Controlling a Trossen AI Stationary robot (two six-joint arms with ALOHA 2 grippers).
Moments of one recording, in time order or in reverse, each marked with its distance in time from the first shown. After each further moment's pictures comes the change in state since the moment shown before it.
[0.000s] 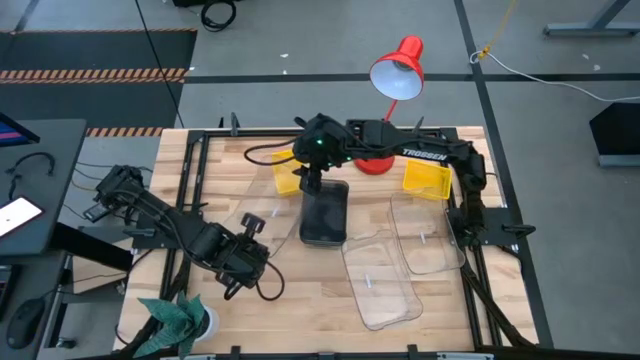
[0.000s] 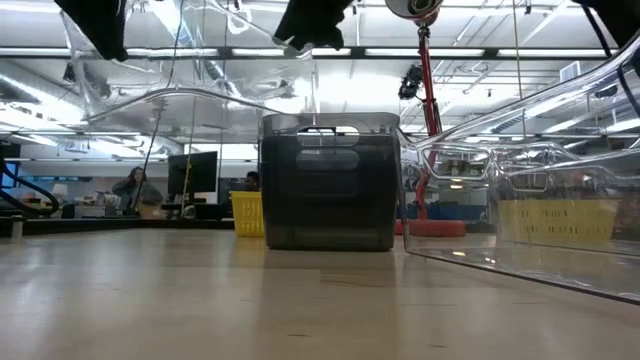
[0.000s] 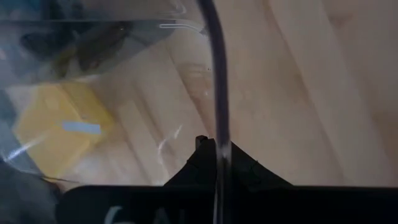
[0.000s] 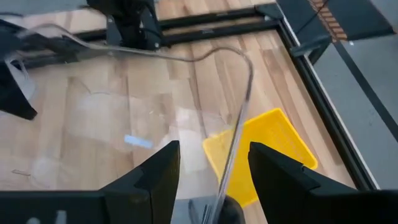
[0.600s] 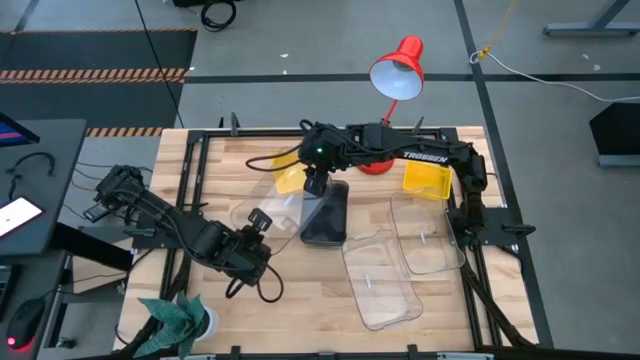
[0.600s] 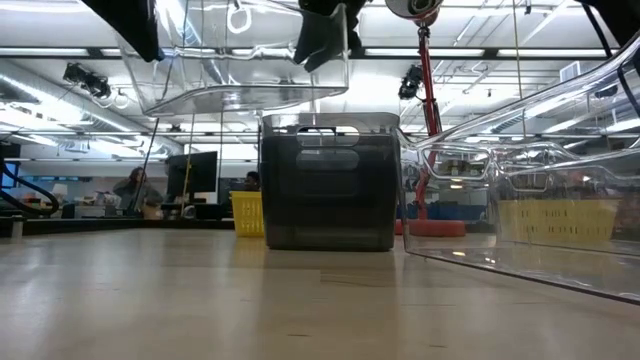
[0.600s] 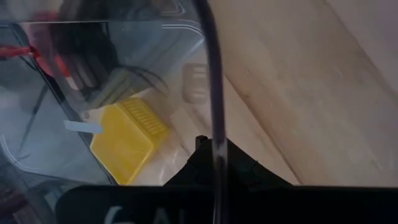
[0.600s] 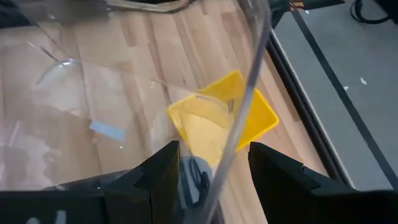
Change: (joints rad) left arm 0.012 0.000 0.000 0.018 -0.162 0.237; right arm 0.028 -0.004 -0.001 -0.135 0.191 0.053
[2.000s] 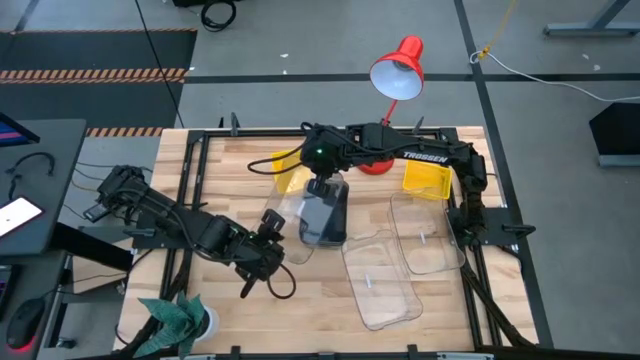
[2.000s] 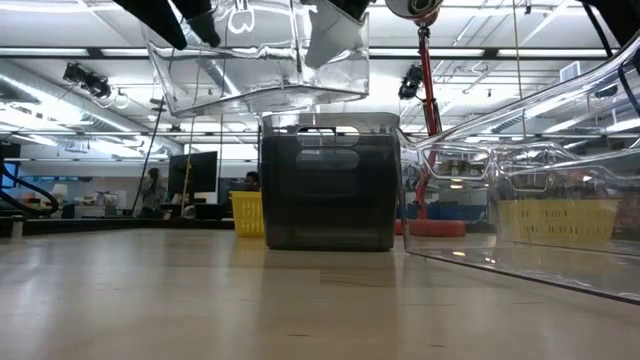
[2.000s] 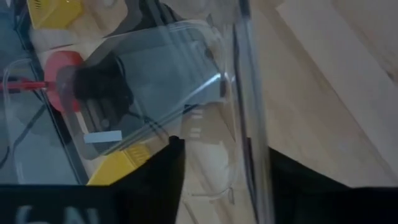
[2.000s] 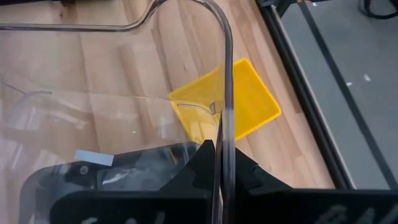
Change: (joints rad) left arm 0.073 0.011 0.000 0.240 0.043 0.048; right arm 0.007 0.002 -0.001 -0.050 -0.041 -0.031
